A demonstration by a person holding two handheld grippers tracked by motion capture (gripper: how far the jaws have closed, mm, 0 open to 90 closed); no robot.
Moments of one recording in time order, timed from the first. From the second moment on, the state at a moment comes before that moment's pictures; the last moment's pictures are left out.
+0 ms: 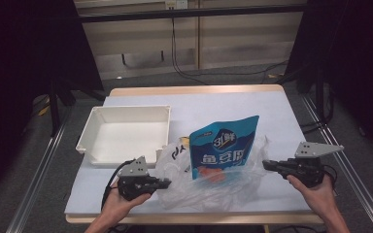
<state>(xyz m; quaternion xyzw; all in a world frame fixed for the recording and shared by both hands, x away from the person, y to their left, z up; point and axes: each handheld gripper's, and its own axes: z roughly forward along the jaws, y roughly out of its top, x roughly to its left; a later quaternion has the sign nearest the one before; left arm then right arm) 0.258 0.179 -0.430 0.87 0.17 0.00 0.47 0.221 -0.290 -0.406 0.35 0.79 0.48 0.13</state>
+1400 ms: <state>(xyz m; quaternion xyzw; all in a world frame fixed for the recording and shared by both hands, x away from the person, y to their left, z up) 0.251 0.165 -0.469 0.92 0.17 0.04 0.34 0.222 -0.267 -0.477 0.36 0.86 0.36 0.09</state>
